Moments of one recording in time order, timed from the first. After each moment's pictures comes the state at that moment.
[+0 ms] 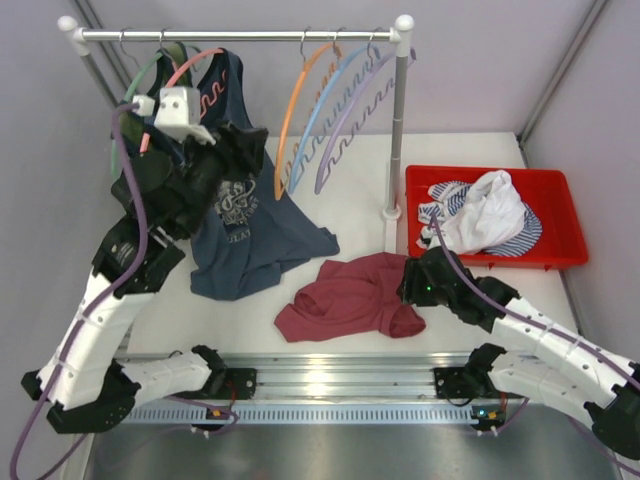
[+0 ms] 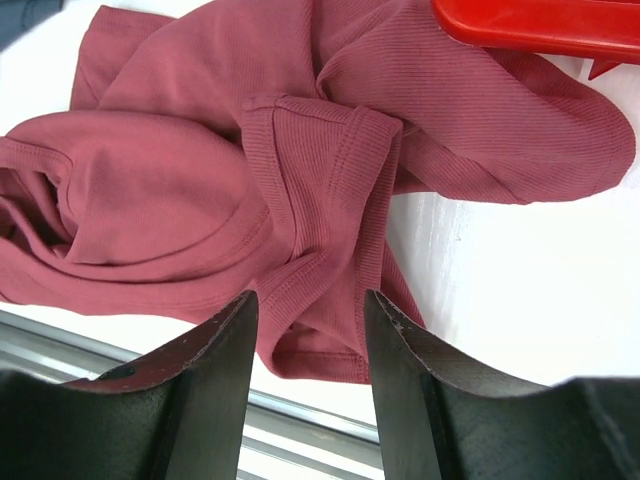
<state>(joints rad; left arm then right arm) -0.70 1.07 1.65 -0.48 -0.36 -0.26 0.75 0.86 0.62 -0.59 0.20 0.65</state>
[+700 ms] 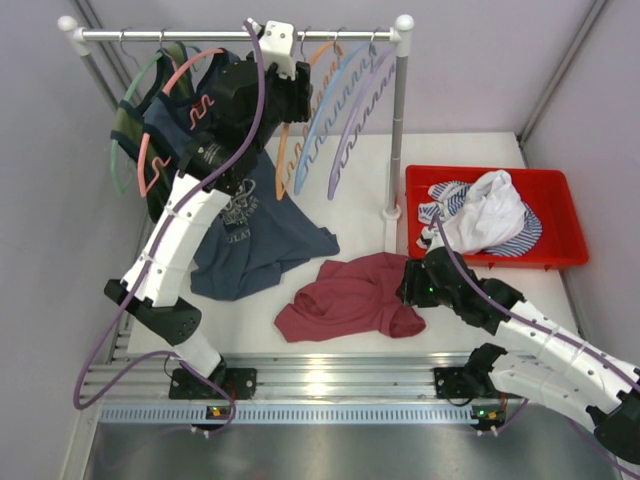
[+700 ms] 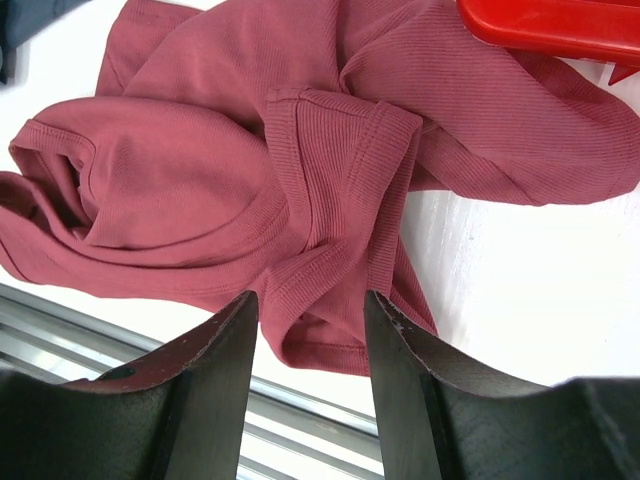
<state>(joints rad) -0.58 1.66 2.16 -0.53 -0.25 -0.01 0.74 0.82 0.62 -0.60 0.16 0.62</state>
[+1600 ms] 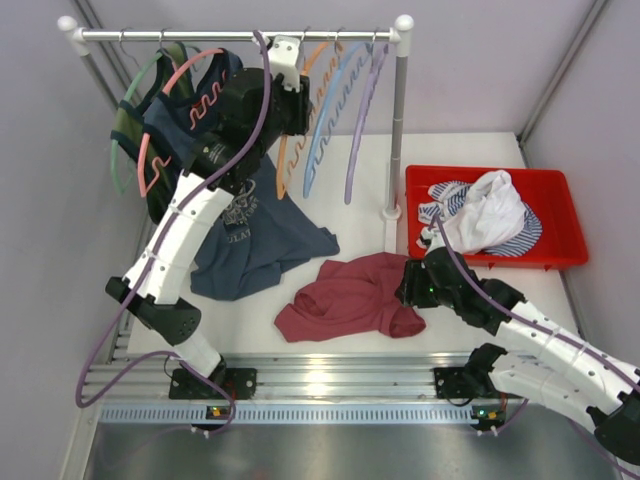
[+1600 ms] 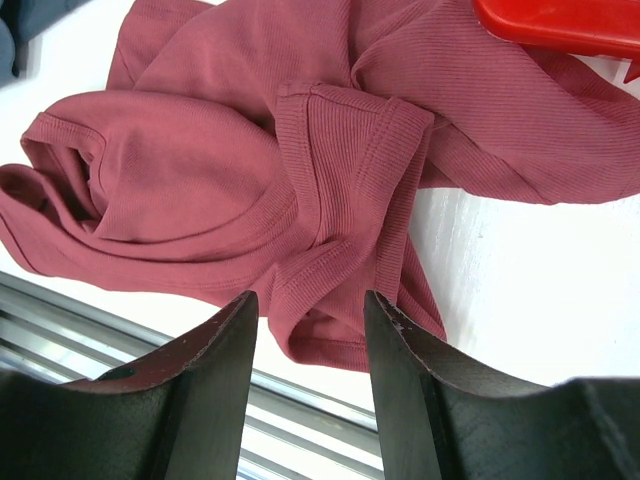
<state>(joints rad) -0.57 1.66 2.13 -0.61 -0.20 -0.05 0.74 0.81 0.62 -0.60 0.14 0.62</state>
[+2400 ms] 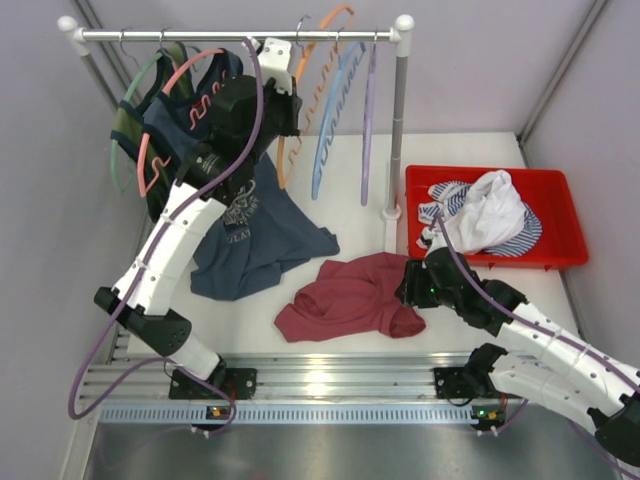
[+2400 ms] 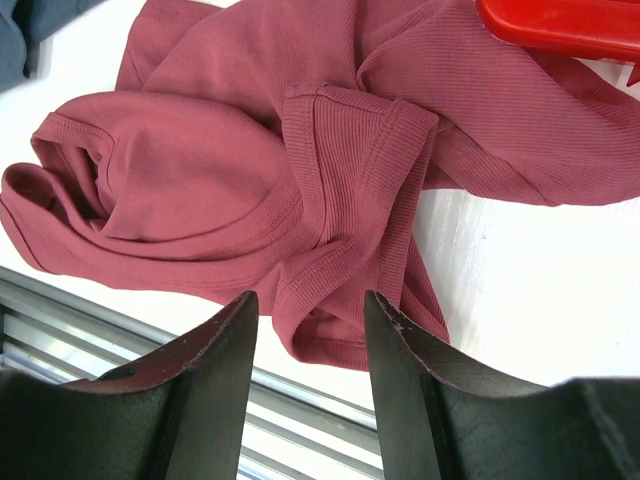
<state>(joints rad) -0.57 1.59 1.99 -0.49 -0.20 -0.02 0.74 0.80 0.62 -0.60 0.13 0.62</state>
